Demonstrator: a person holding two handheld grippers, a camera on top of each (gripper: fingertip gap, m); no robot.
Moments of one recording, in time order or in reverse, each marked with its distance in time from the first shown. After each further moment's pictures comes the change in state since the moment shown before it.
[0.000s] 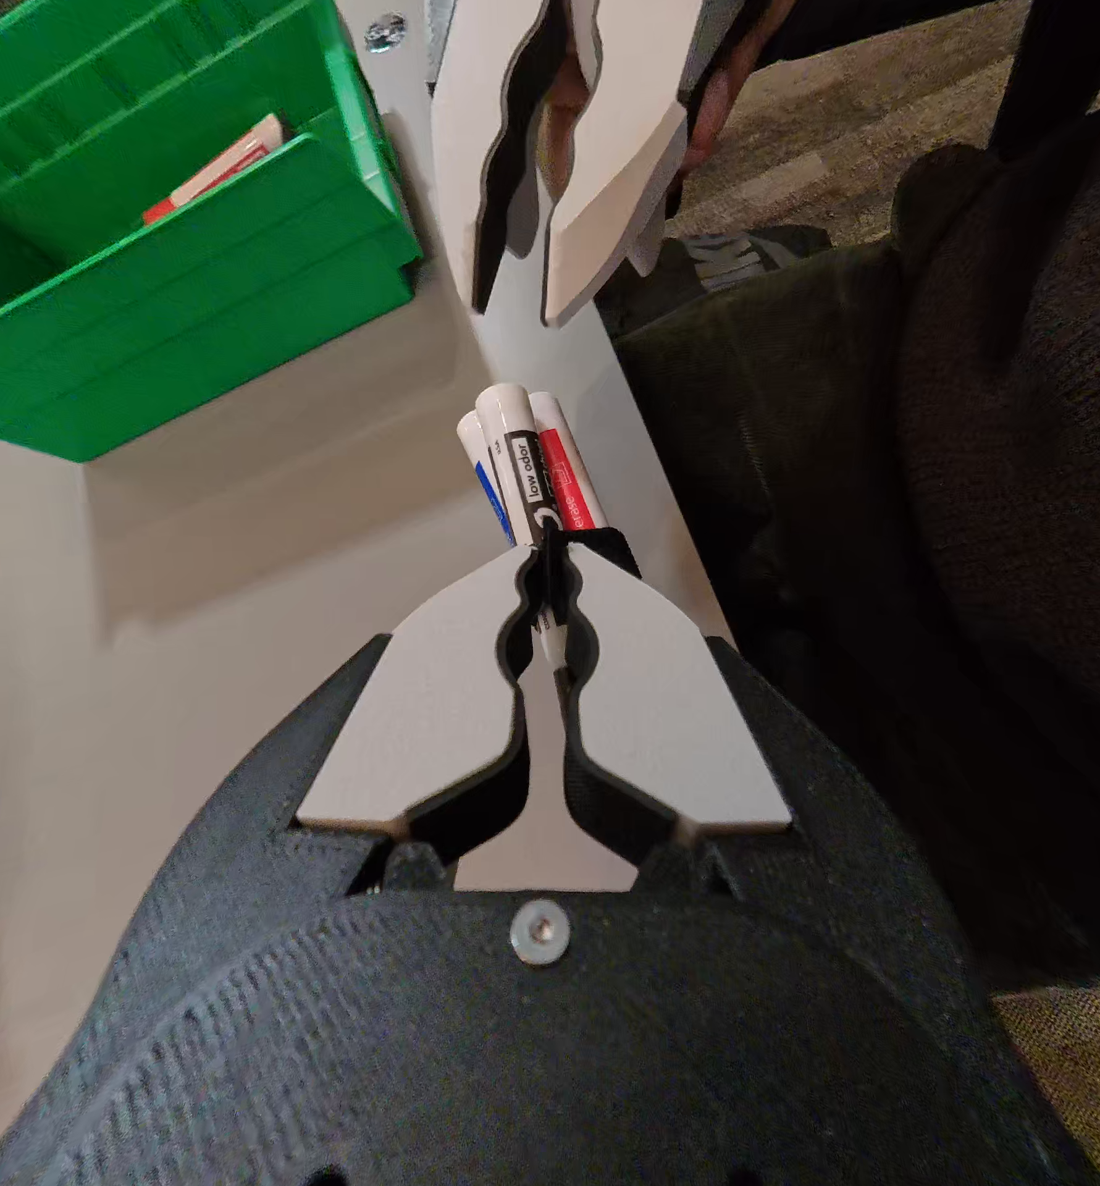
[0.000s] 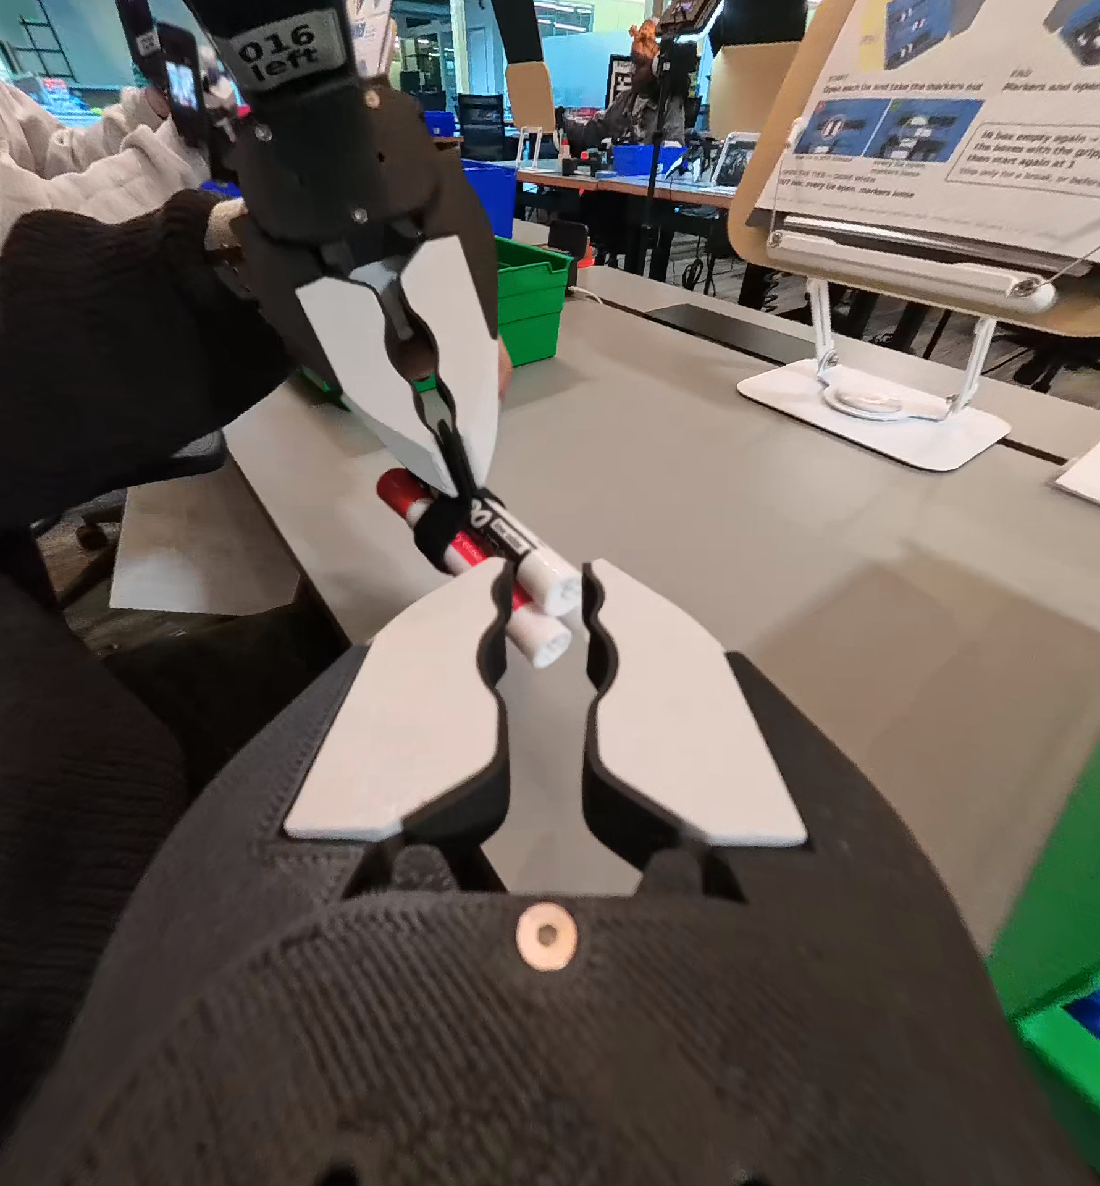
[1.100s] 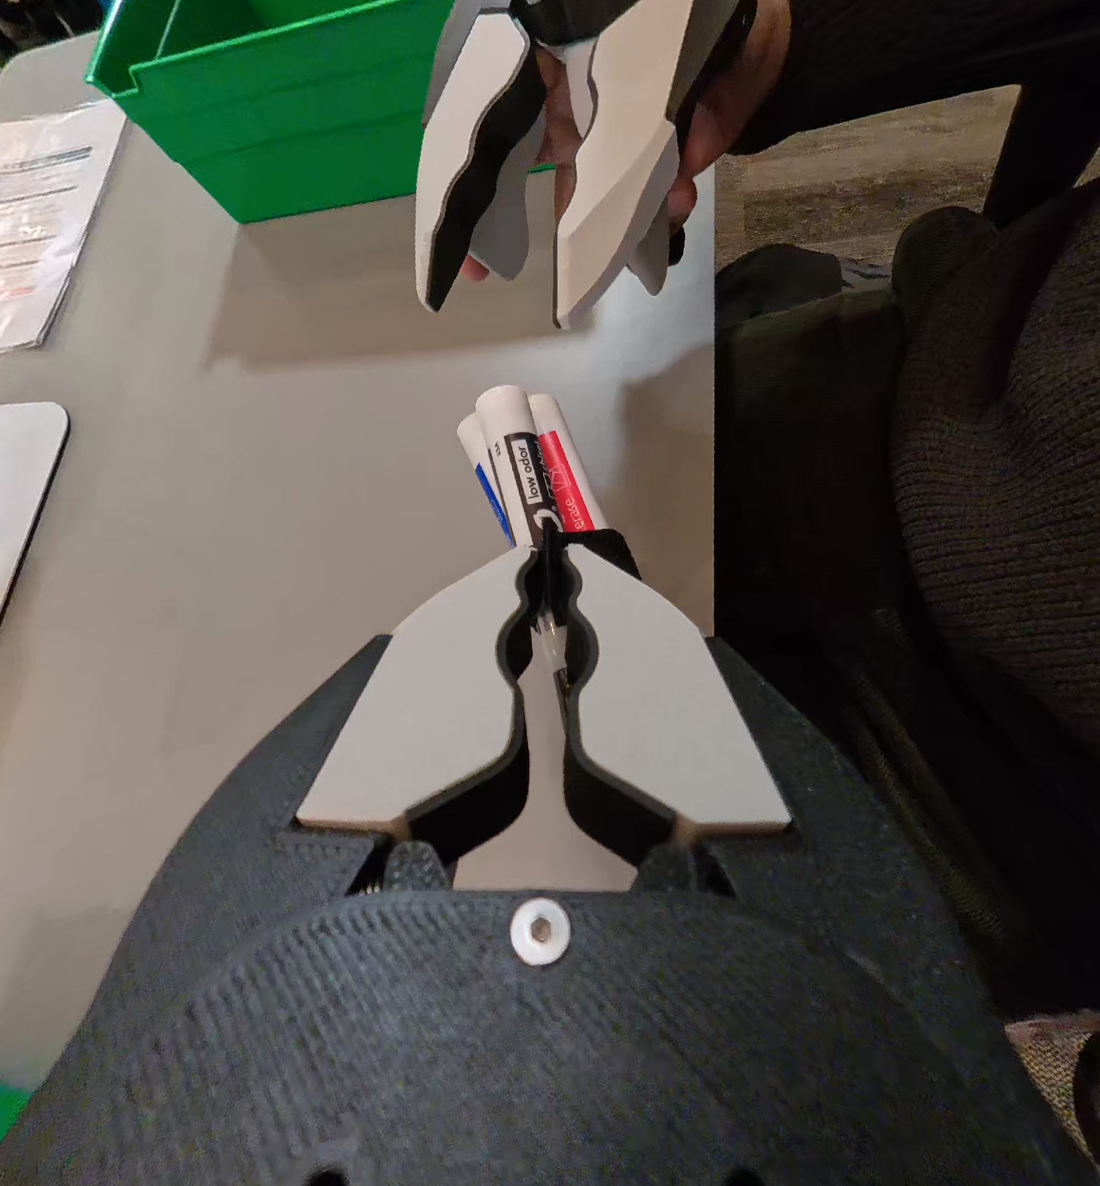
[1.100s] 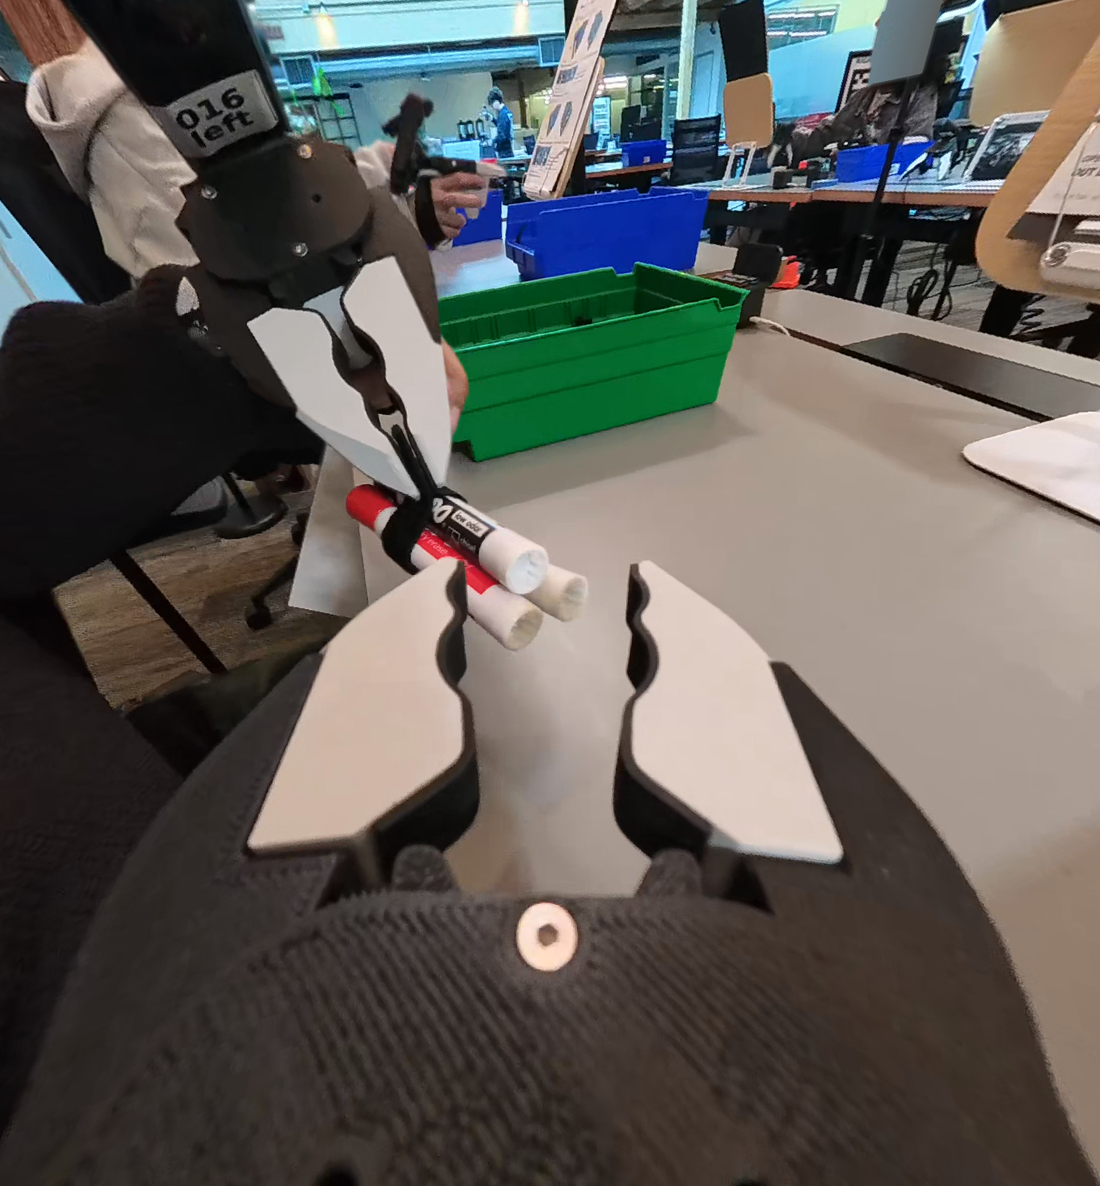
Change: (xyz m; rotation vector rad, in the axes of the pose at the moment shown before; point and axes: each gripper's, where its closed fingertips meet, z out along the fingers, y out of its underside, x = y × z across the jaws) left arm 0.023 0.052 -0.073 -0.022 -0.270 -0.279; right arm -0.020 -0.020 0.085 0.033 -0.332 0.058
